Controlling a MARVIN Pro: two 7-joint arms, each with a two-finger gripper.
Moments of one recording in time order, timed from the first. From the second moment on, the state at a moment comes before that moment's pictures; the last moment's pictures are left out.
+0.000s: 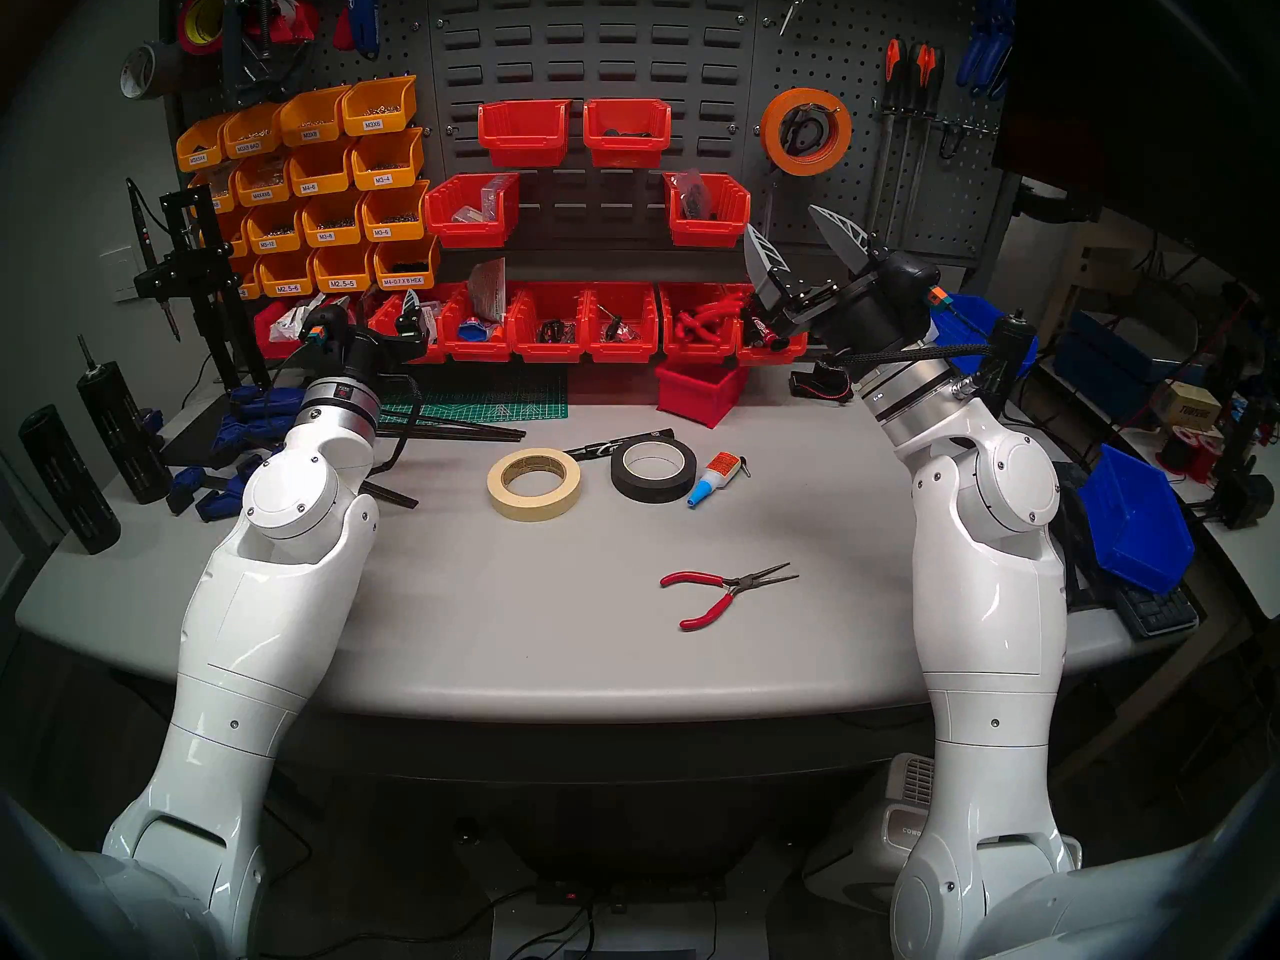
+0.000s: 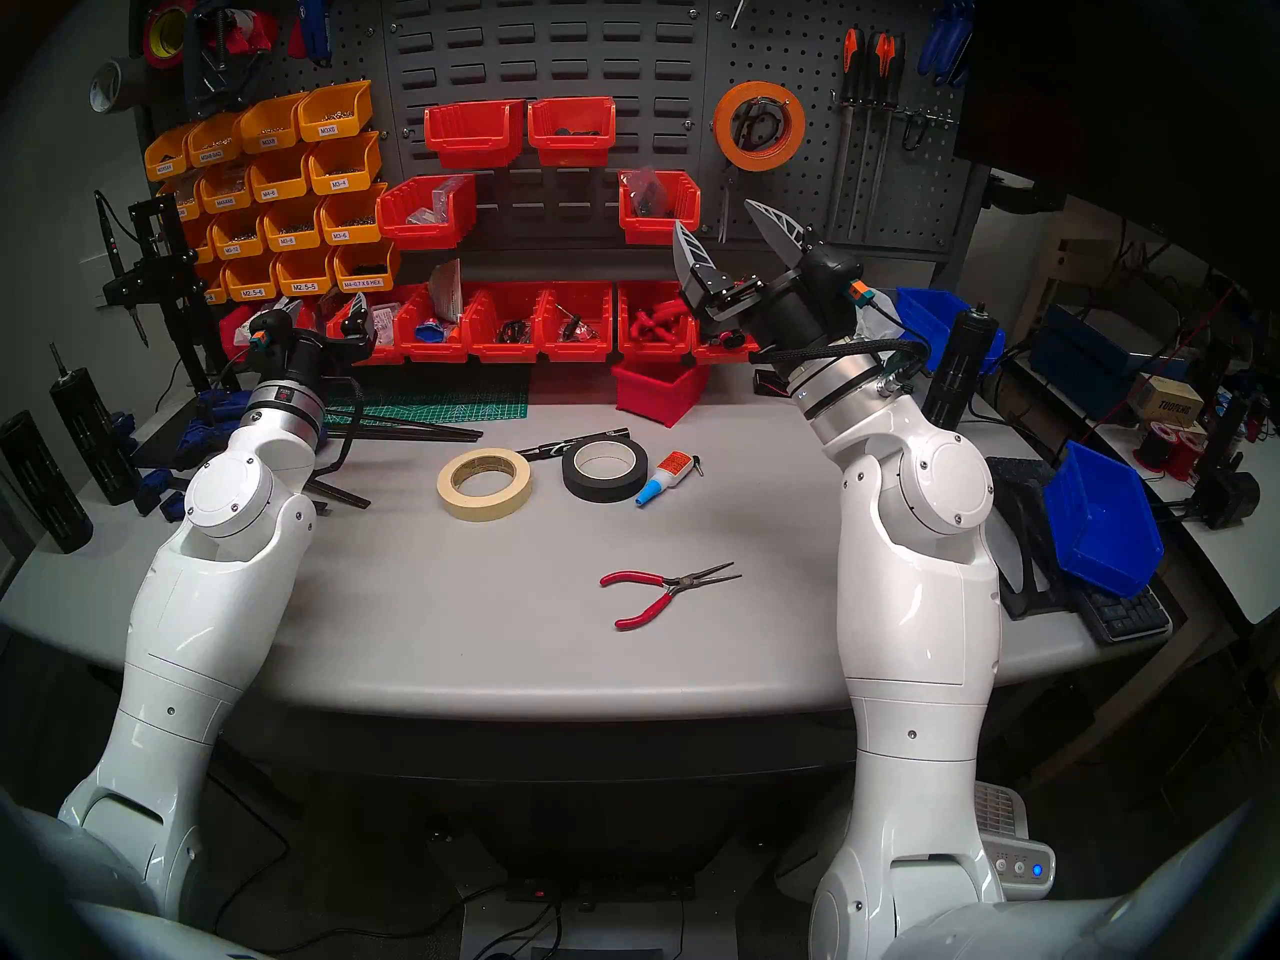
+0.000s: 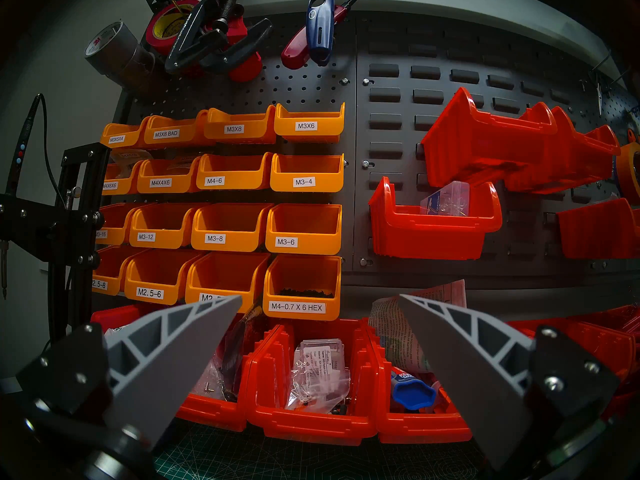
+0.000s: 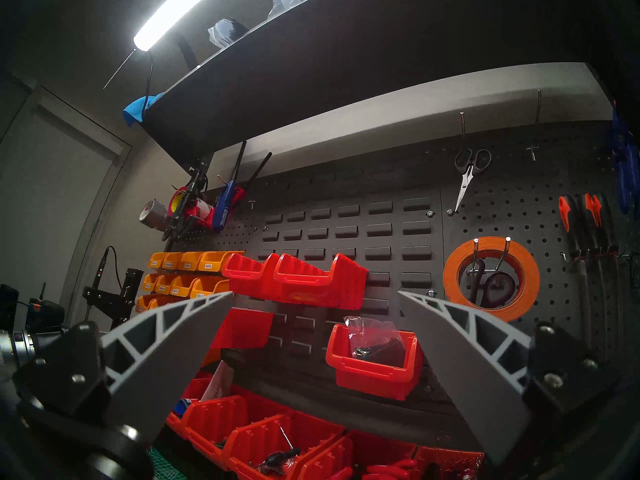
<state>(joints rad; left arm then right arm) 1.37 -1.14 -1.53 -1.70 -0.43 -0.04 0.20 -1.31 -1.50 1.74 -1.83 0.29 -0.01 0.74</state>
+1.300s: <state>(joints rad) 1.37 -1.14 -1.53 -1.70 -0.43 -0.04 0.20 -1.08 -1.38 1.65 -1.62 0.33 0.22 0.91</state>
